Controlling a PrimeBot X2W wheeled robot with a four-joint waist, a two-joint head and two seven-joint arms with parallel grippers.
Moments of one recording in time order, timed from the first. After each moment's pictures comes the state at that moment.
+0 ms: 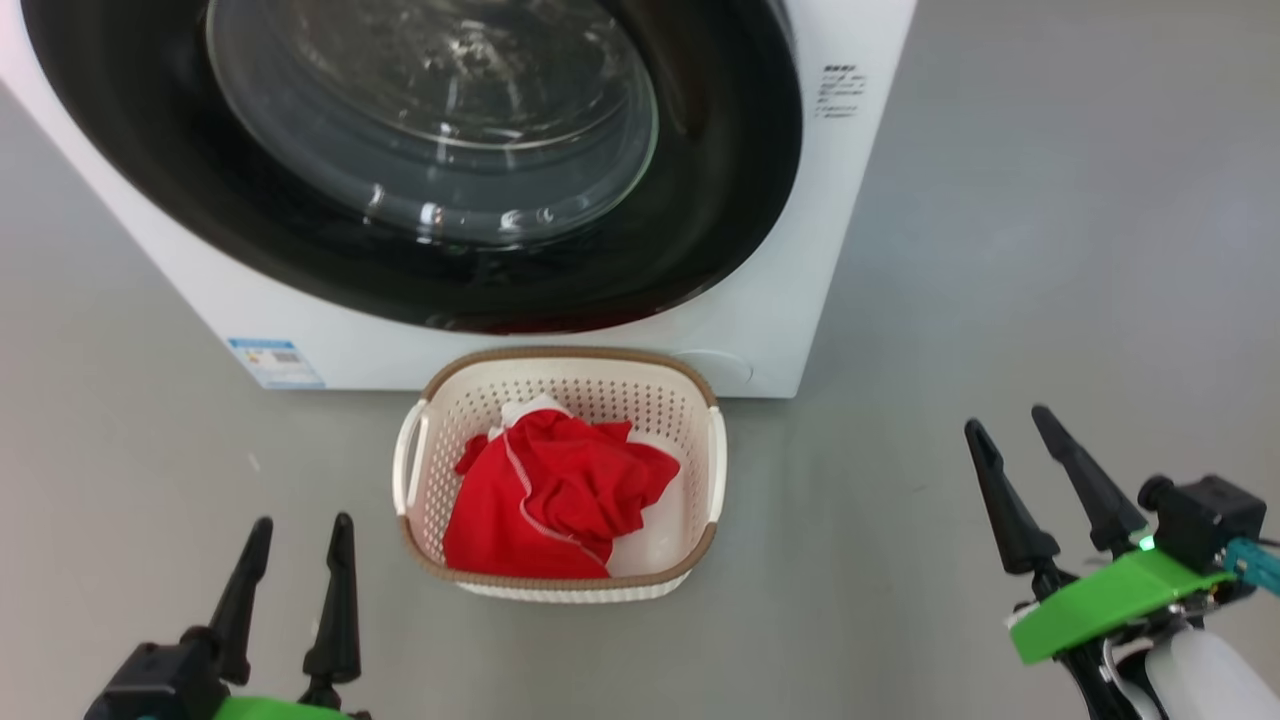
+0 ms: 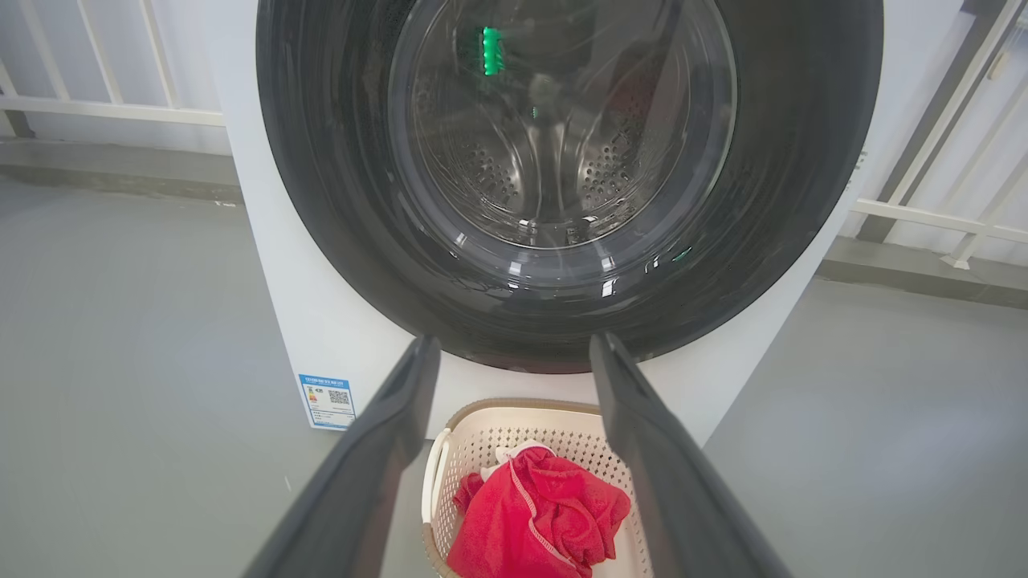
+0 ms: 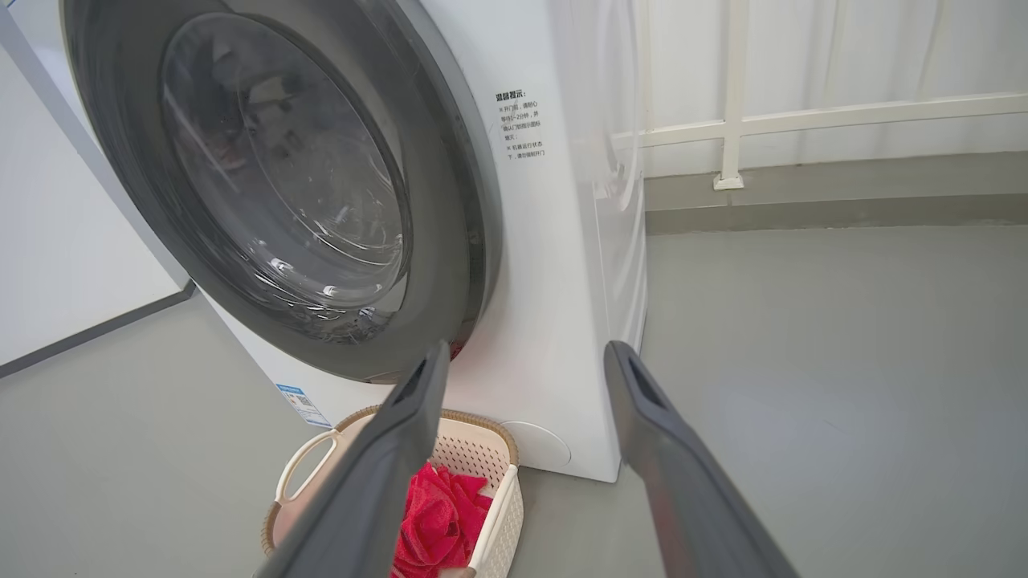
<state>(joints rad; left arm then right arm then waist) -0.06 0.04 0.07 0.20 -0.23 -0.13 -0.25 -0.17 -0.25 0.17 0.30 0.56 0.13 -0.26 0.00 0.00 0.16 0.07</state>
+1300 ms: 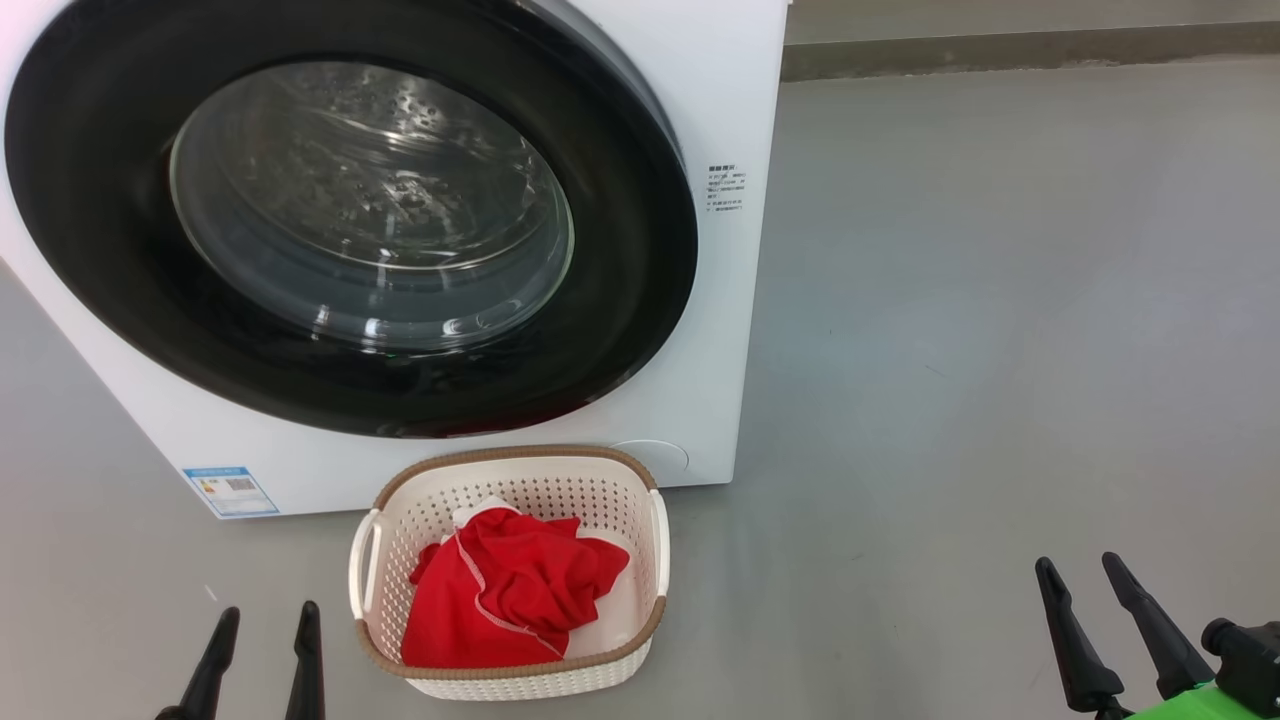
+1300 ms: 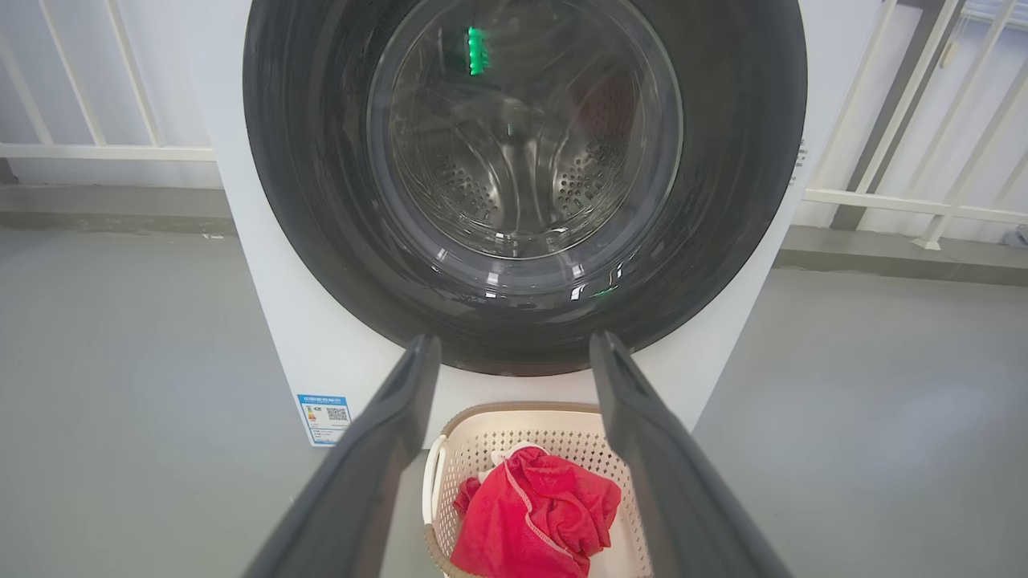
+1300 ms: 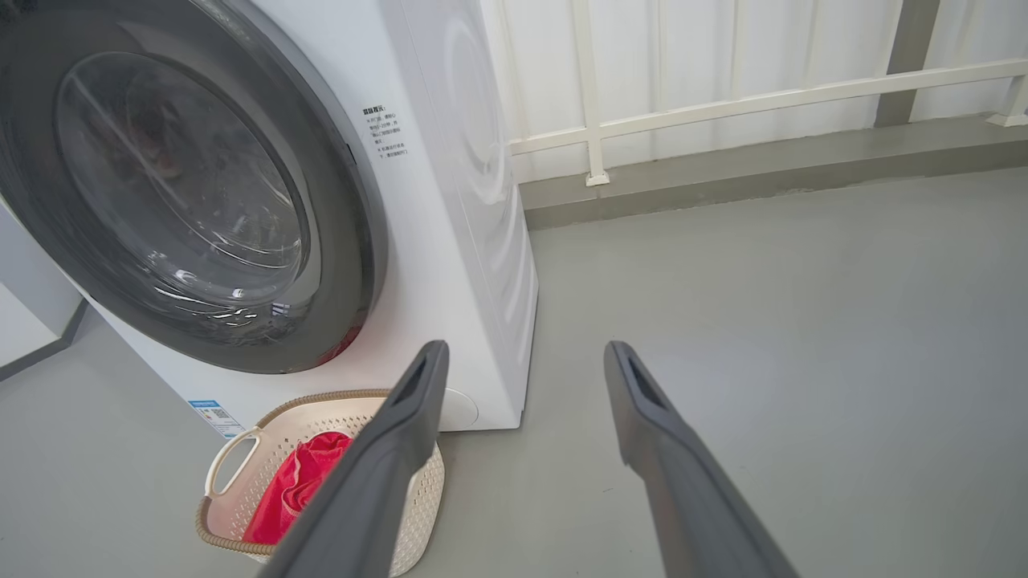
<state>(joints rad) 0.07 0.06 0.12 0.20 -0.20 -0.13 -0.25 0.10 -0.23 0.04 0.26 0.54 0.13 -0.26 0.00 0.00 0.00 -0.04</state>
